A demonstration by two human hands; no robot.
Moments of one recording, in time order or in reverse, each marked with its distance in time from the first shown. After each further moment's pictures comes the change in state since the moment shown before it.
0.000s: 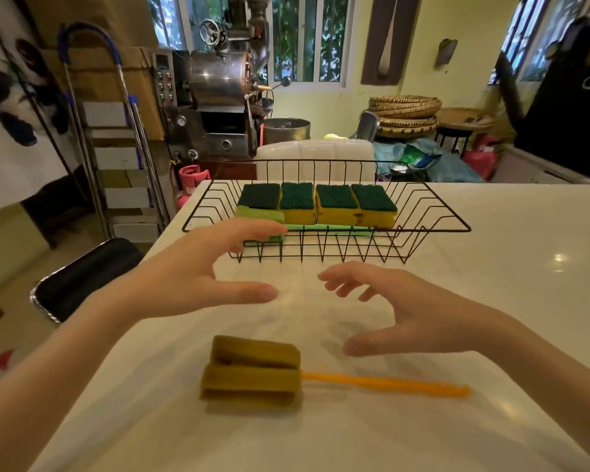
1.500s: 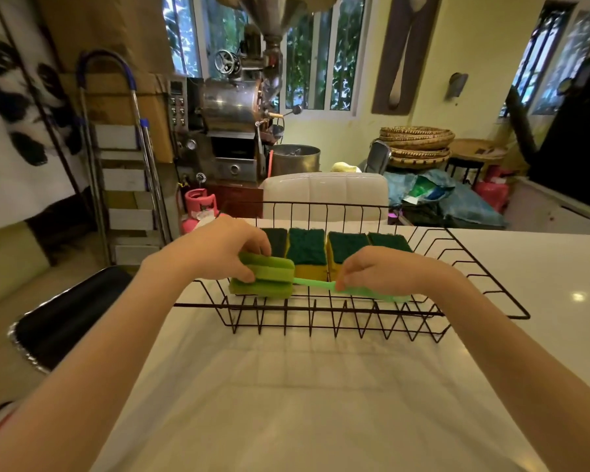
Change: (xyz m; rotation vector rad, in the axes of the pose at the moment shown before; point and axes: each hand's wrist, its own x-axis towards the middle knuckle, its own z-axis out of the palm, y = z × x) left_hand 0.122 -0.071 -0.040 0.421 -0.056 -0.280; right_hand 0.140 0.051 -0.070 -0.173 -0.056 0.272
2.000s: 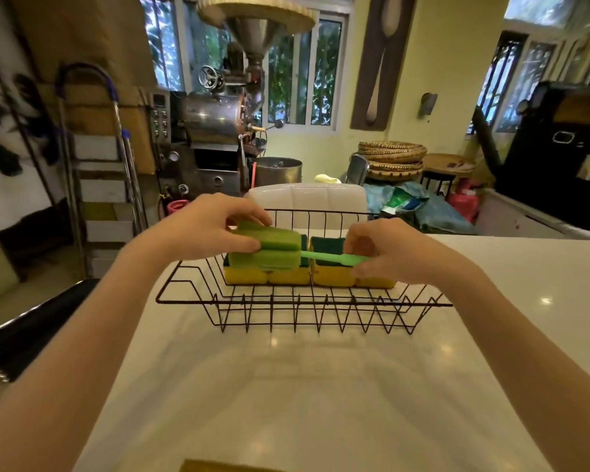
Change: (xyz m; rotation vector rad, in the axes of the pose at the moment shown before) left_hand -0.020 0.017 -0.027 -0.307 0.170 0.145; right_hand -0.043 0.003 -0.021 -0.081 0.343 -0.070
